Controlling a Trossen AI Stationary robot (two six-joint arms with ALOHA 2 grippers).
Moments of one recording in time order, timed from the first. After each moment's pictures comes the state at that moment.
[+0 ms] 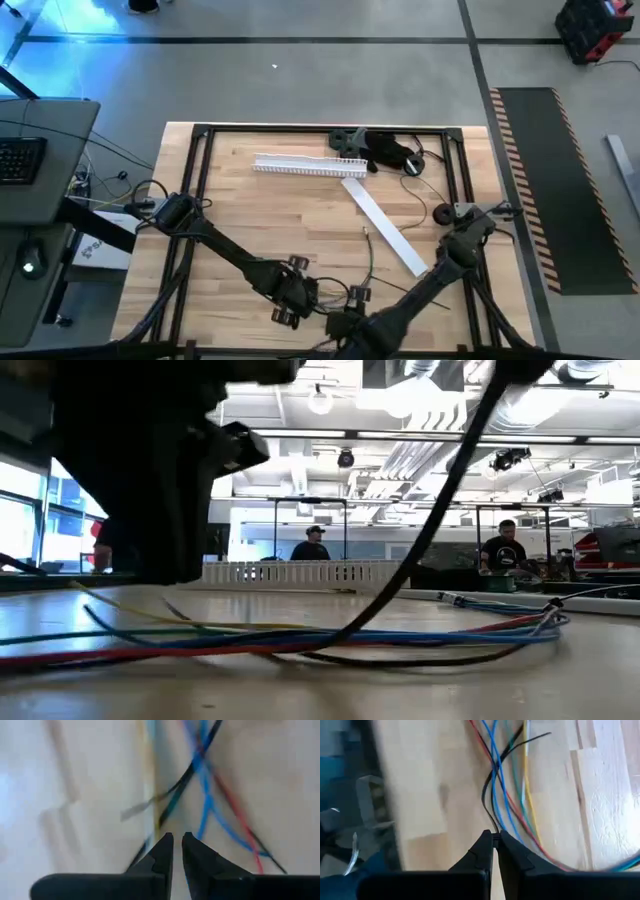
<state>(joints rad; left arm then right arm) -0.55 2.03 1.47 -0.82 -0.22 -0.29 0.69 2.42 2.28 -1.32 0.35 0.85</state>
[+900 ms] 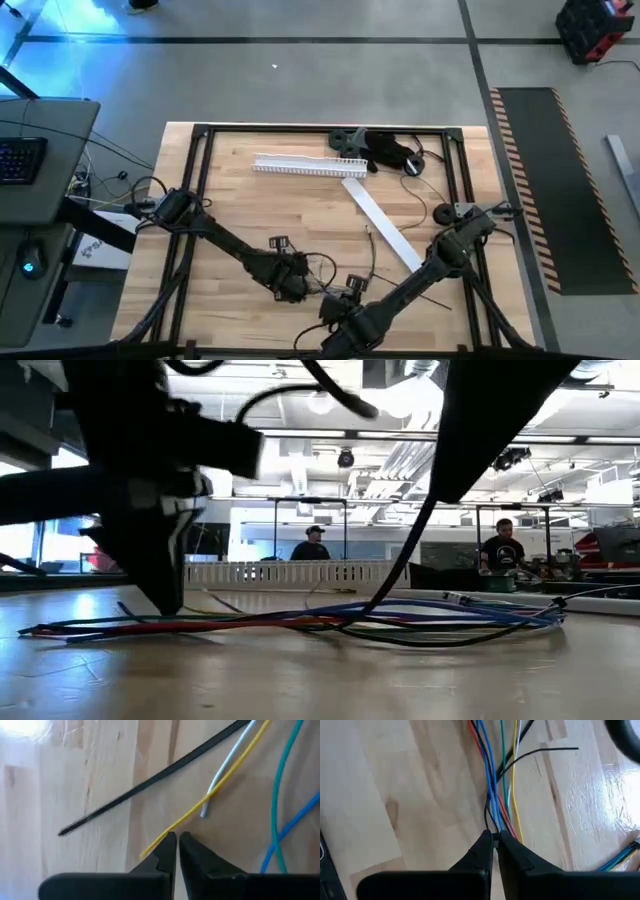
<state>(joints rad) -0.48 2.01 1.29 -0.80 -0.32 -0.56 0.66 2.45 2.28 -1.38 0.40 0.92</state>
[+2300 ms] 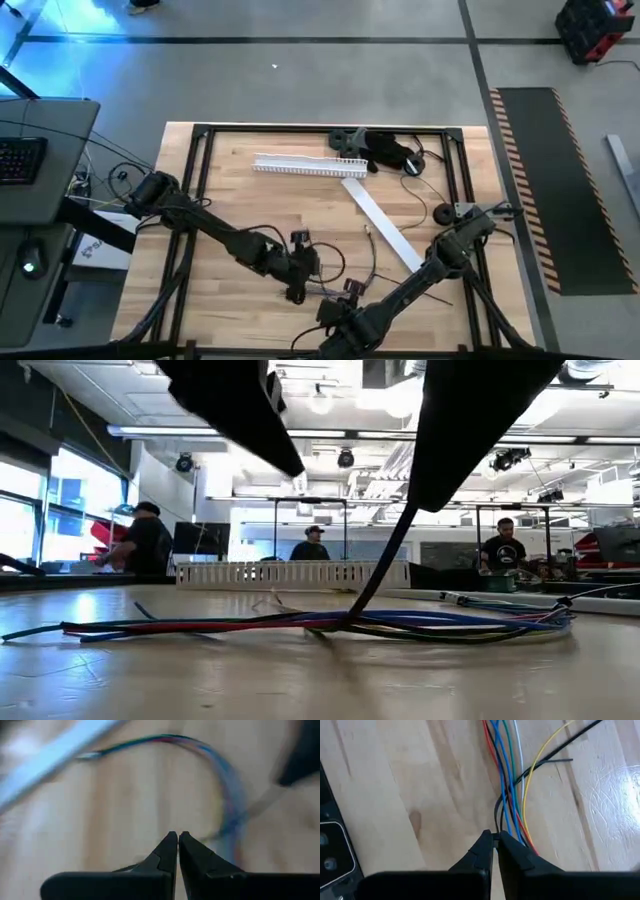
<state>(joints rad) -0.45 1.80 1.21 -0.32 -0.27 -0.21 0.67 2.47 2.28 -1.30 0.39 0.94</state>
